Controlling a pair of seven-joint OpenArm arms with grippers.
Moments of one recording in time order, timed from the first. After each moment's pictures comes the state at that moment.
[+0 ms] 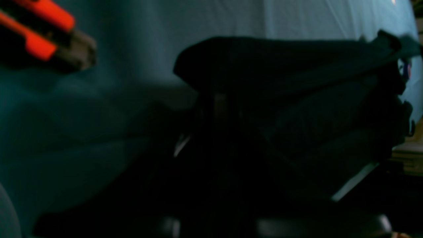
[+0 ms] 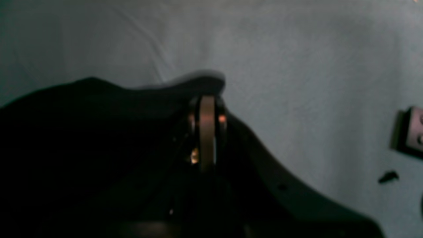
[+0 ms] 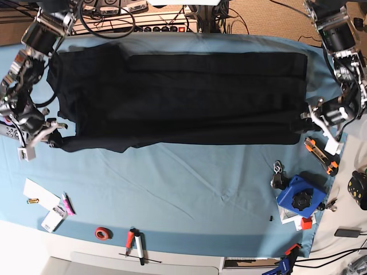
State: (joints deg) left arm -3.5 -19.6 -28.0 77.9 -58.4 -34.9 73.3; right arm 6.3 24.1 34.2 86.4 36.3 36.2 -63.1
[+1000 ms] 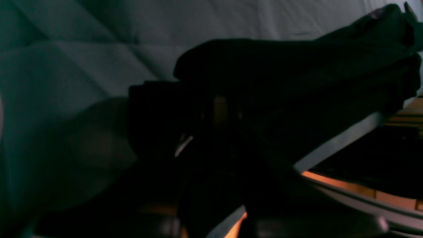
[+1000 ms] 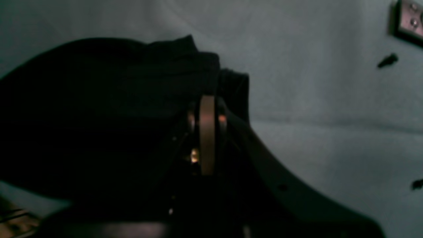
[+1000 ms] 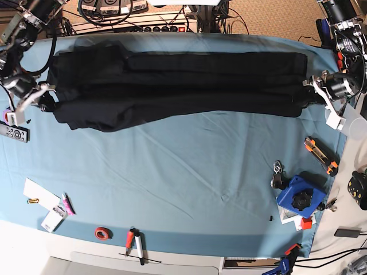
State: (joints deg) left arm 8.4 -19.6 -30.8 92.2 -62.9 -34.7 80.8; right arm -7.8 23.7 47.8 97.3 53.1 37.3 -78.6
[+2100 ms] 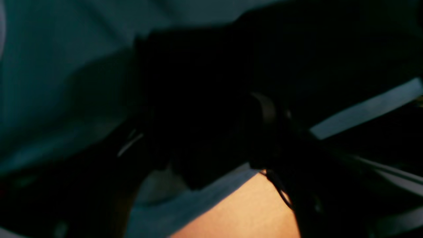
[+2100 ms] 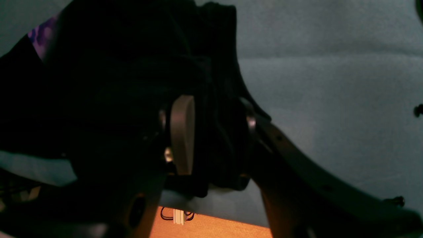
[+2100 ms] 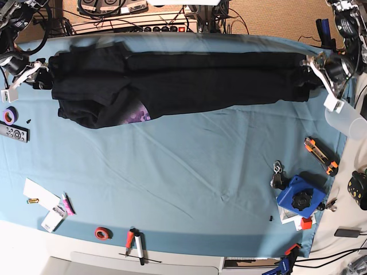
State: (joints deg) left arm 18.7 -19.8 -30.8 99.5 -56.2 -33.4 76.0; right arm -16.8 23.7 53.3 97.3 56.7 39.8 -78.2
